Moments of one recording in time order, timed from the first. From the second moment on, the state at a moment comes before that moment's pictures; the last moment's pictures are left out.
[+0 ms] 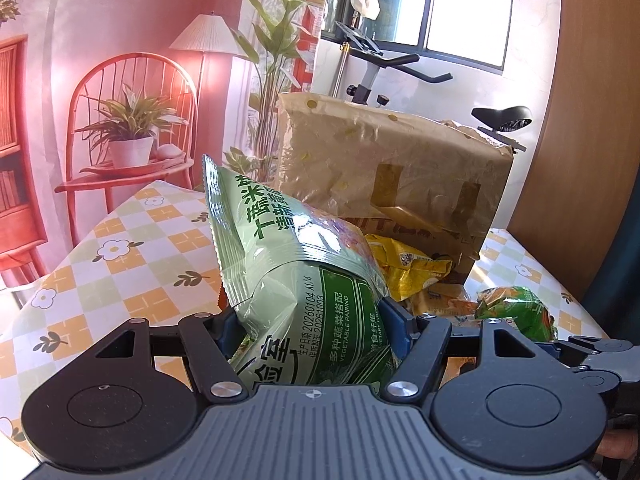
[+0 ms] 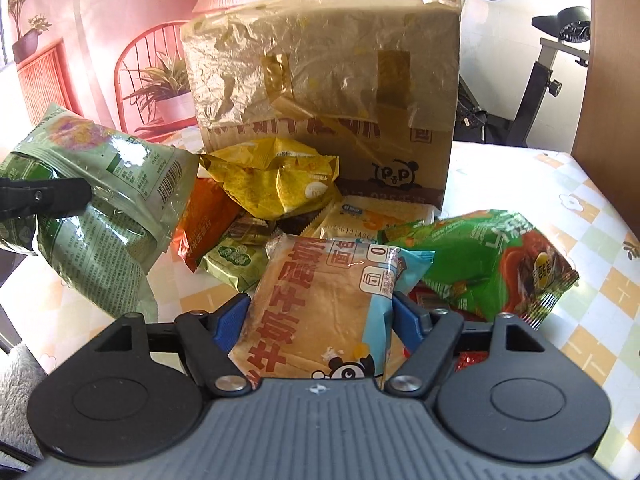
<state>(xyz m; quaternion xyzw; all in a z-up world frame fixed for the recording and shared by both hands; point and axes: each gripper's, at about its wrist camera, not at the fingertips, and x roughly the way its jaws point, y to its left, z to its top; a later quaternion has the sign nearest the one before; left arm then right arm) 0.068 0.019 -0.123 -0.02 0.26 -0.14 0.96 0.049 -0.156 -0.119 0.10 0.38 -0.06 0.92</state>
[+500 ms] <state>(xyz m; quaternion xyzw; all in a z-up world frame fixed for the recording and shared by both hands) 0.077 0.016 -0.073 0.00 0.21 -0.14 0.97 0.049 -0.171 -0.065 0.08 0.30 -0.04 0.95</state>
